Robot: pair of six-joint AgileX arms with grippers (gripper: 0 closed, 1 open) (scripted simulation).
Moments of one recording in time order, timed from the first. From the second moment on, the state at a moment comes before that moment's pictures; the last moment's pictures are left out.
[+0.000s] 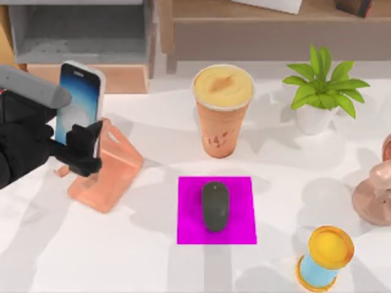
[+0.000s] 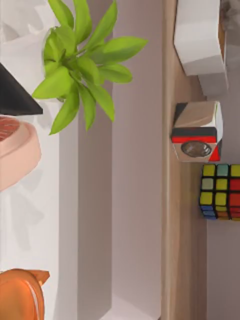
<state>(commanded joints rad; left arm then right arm) -0.23 1.13 0.50 0.16 0.23 0.14 0.00 0.00 0.00 0.00 0.00 0.00</state>
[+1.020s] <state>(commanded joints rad) -0.23 1.13 0.50 0.16 0.23 0.14 0.00 0.00 0.00 0.00 0.00 0.00</state>
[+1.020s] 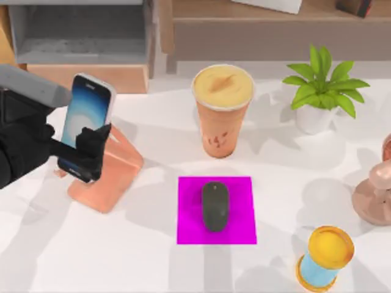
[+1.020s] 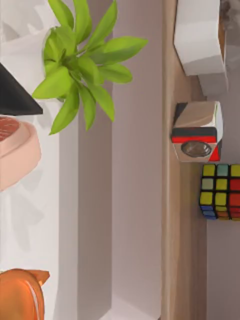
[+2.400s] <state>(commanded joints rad) -0.21 0.81 0.36 0.06 0.17 0.10 0.00 0.00 0.00 0.00 0.00 0.00</state>
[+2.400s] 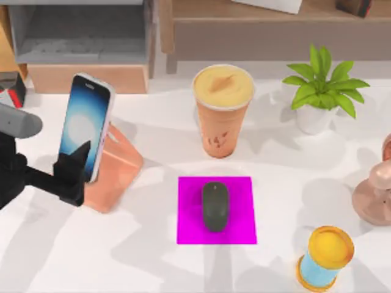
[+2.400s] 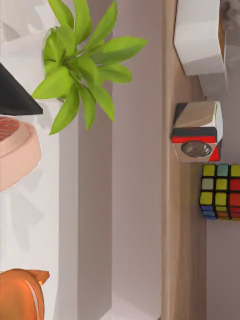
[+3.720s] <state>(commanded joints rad) 0.00 0.00 0.00 0.00 0.00 0.00 0.01 0.01 0.00 0.01 0.01 0.00</state>
